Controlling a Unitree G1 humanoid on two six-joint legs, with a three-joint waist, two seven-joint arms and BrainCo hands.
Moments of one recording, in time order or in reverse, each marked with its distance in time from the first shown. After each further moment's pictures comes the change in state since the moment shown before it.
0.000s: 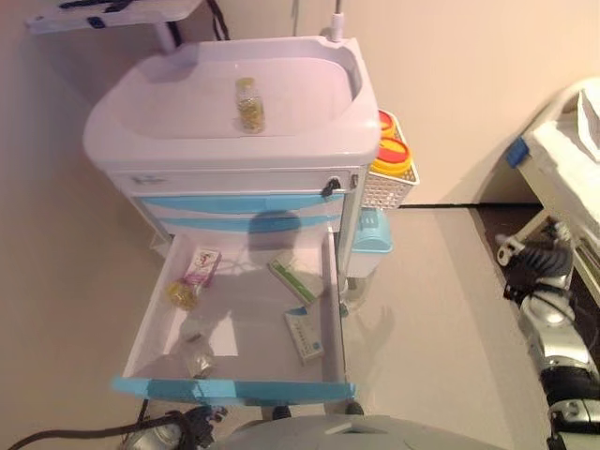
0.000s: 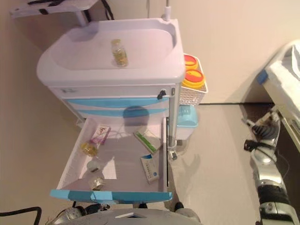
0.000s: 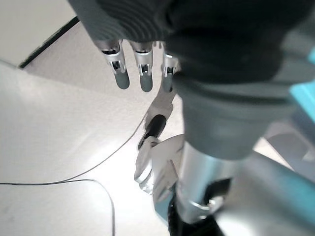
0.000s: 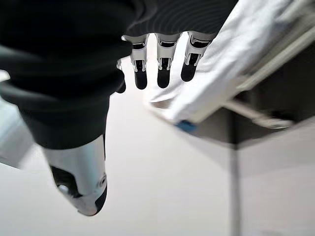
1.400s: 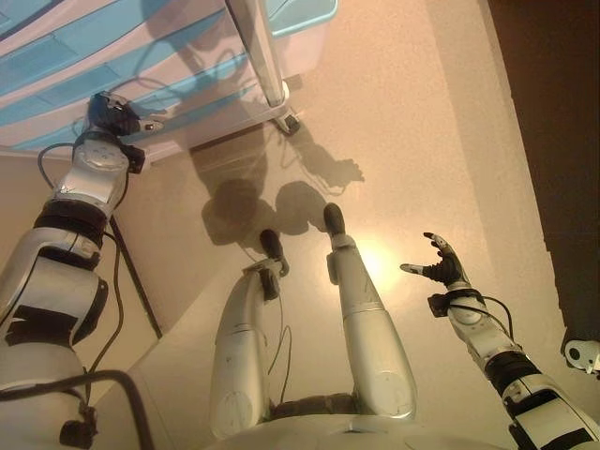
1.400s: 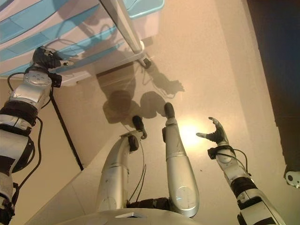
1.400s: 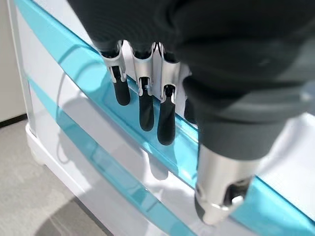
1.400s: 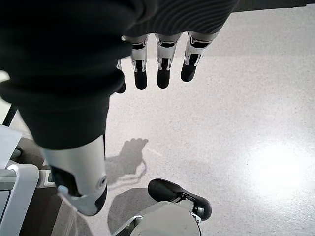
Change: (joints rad) left arm -1.110 0.346 0.021 0.083 -0.513 0.033 0.644; right arm -0.192 0.063 0.432 0.235 -0.105 -0.135 0.113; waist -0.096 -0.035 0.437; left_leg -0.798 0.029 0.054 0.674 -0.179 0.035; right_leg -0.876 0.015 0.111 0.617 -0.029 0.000
